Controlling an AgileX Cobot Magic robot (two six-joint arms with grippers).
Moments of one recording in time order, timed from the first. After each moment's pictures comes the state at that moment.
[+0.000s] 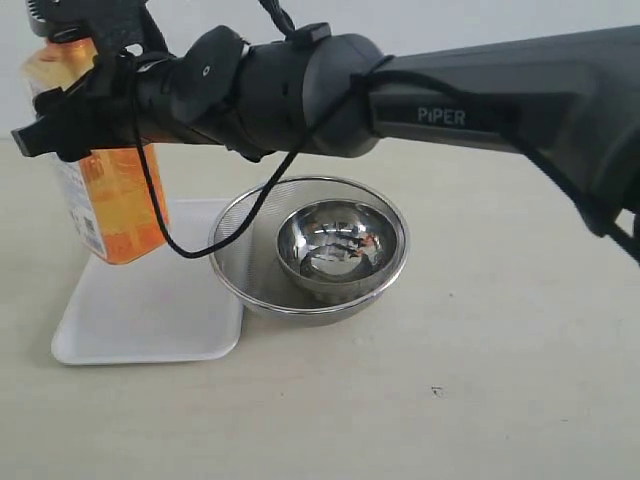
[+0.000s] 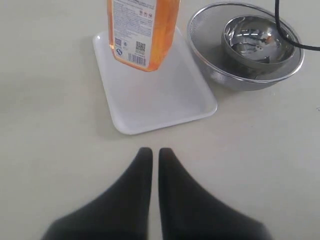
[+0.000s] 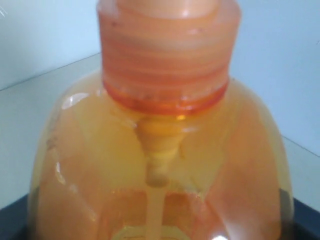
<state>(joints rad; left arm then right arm) -0.72 0.29 -0.66 0.36 1.15 -0.48 0.90 2.14 -1.78 0.85 0.03 -0.80</state>
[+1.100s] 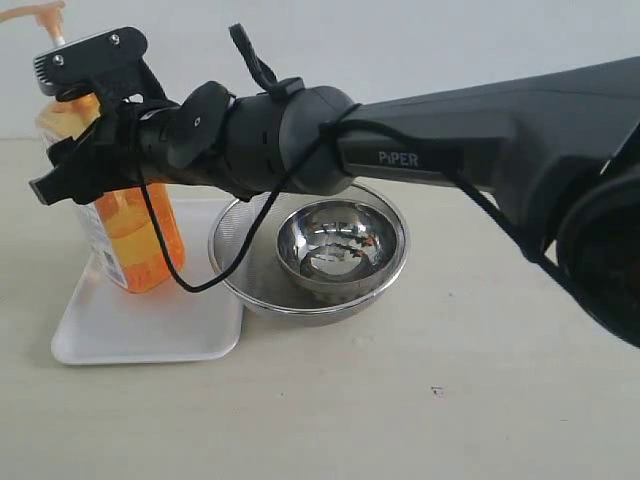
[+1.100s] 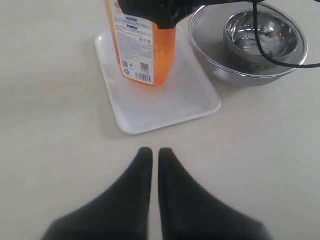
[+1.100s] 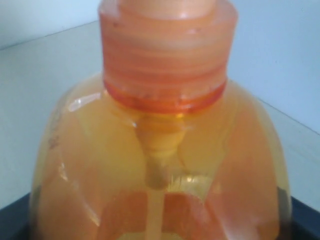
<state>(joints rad) -0.72 0.29 -0.66 0.36 1.16 -0.44 0.91 2.22 -1.78 0.88 0.00 -0.88</state>
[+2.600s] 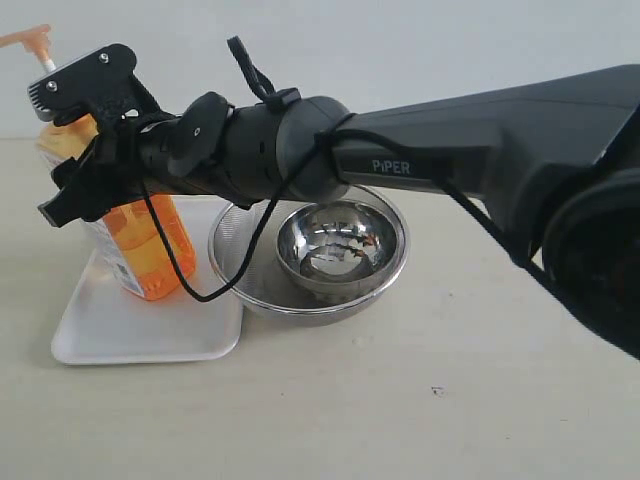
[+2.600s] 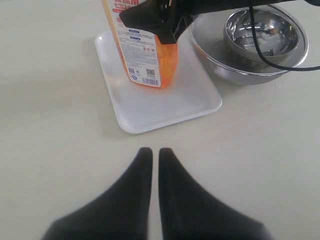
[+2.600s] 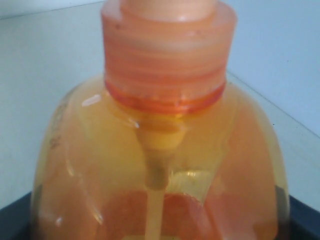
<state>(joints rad) -0.72 0.29 -0.66 0.36 1.16 -0.43 0.91 2.24 -1.78 0.88 0.02 -0.99</state>
